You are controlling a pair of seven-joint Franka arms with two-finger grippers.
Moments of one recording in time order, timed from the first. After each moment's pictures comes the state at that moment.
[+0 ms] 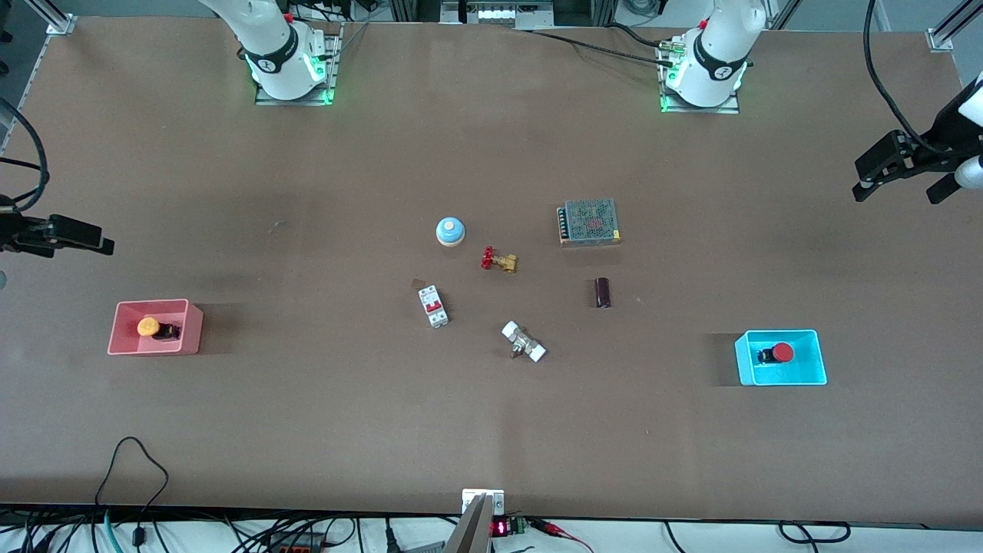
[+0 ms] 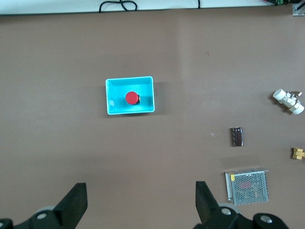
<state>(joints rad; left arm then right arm) 0.06 -0.06 -0.07 -1.63 0.00 1.70 0.02 0.10 0.31 -0.27 -1.32 0.14 1.52 -0.20</state>
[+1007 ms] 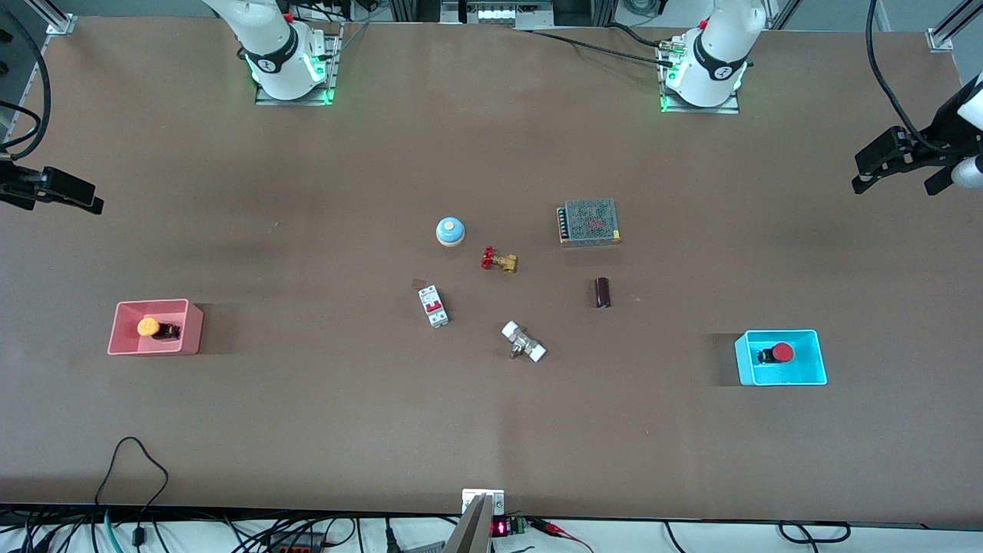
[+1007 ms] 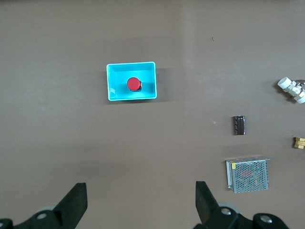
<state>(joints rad) 0.07 -0.06 -0.07 -1.63 0.00 1.65 0.02 -0.01 0.15 -0.06 -1.43 -0.01 1.49 -0.02</state>
